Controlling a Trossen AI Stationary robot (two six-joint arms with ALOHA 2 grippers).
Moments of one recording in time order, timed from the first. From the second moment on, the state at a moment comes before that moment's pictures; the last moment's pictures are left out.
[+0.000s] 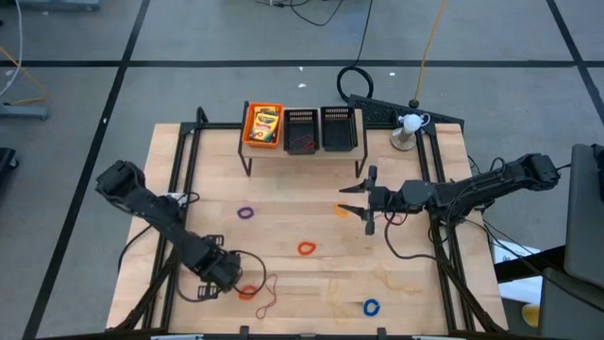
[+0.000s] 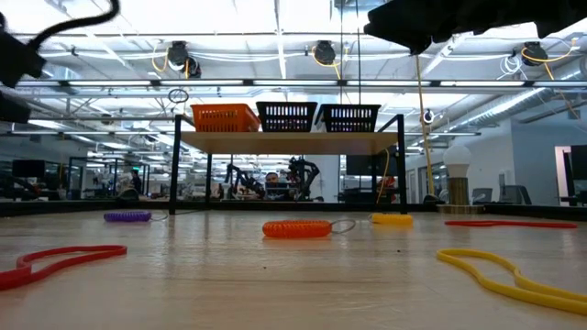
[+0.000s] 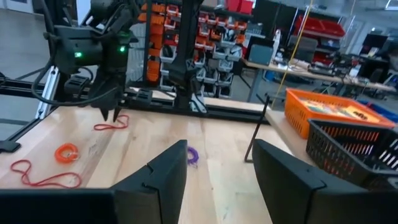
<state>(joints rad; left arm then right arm) -0.72 1.57 0.93 -0.95 0.18 -0.72 0.18 1.05 0.52 0.48 0.26 -0.14</state>
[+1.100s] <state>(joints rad) -0.77 1.57 0.89 -1.02 0.14 -0.82 0.18 1.05 0.52 0.50 0.26 -0.18</state>
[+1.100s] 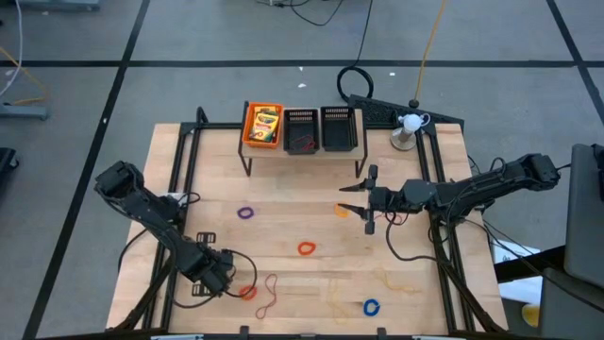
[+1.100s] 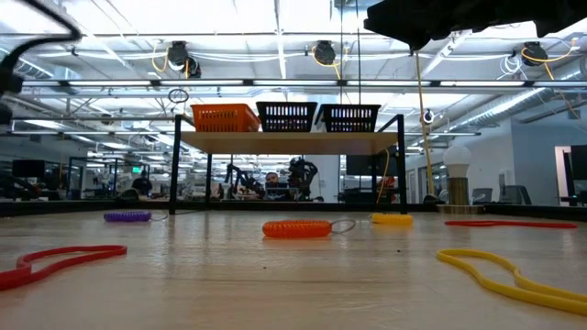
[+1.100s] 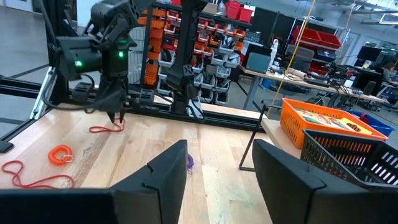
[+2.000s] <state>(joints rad) -0.77 1.57 0.83 -0.89 0.07 -0.84 0.18 1.05 0.52 0.50 0.26 -0.18</state>
